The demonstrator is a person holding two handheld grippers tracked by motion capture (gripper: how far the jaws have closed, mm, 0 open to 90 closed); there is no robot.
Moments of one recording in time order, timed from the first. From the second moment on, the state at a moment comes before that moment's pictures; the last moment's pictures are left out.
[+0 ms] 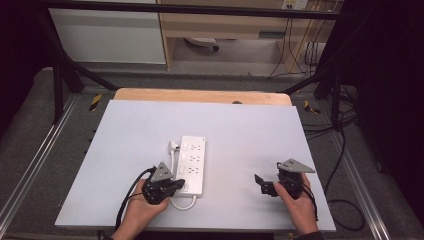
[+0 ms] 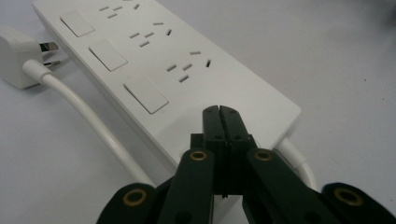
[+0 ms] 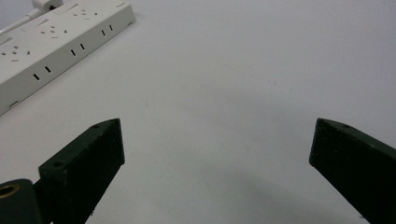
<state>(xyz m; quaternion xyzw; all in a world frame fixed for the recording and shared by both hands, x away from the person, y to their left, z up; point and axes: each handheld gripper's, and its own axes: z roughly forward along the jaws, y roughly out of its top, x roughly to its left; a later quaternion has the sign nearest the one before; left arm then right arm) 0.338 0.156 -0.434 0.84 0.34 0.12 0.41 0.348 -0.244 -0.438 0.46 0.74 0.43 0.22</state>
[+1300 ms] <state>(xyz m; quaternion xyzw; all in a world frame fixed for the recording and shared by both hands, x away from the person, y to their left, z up) 0.347 0.164 -0.424 0.76 0.39 0.17 0.49 0.349 -0.244 -0.437 0.46 0.75 0.43 0.22</state>
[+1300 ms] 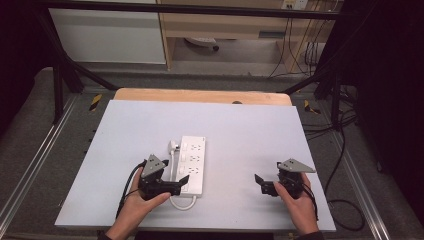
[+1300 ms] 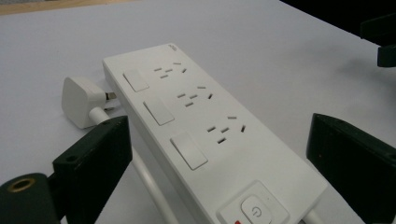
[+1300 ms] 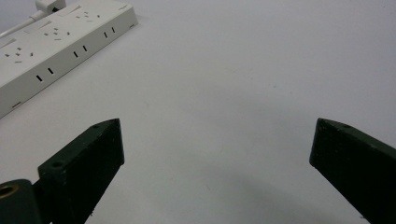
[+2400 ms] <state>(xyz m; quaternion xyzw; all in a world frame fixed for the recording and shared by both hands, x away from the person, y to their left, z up) 0.340 0.215 -0.384 0.73 0.39 0.20 0.52 0.347 -0.246 -0.436 0.45 0.75 0.43 0.22</state>
